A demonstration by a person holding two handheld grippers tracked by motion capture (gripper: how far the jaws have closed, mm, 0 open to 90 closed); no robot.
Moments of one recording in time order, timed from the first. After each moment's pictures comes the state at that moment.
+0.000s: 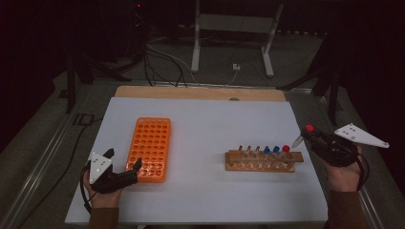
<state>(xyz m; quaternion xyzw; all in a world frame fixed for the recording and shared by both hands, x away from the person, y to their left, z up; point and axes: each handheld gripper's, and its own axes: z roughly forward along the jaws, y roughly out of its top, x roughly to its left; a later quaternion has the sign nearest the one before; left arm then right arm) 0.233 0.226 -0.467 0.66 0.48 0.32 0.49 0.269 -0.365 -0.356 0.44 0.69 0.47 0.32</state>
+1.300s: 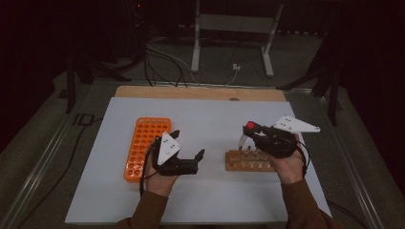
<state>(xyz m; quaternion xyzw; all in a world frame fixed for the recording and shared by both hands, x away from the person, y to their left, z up) 0.271 0.068 -0.418 0.73 0.33 0.26 0.54 0.298 -0.236 -0.366 0.35 0.74 0.53 0.20</state>
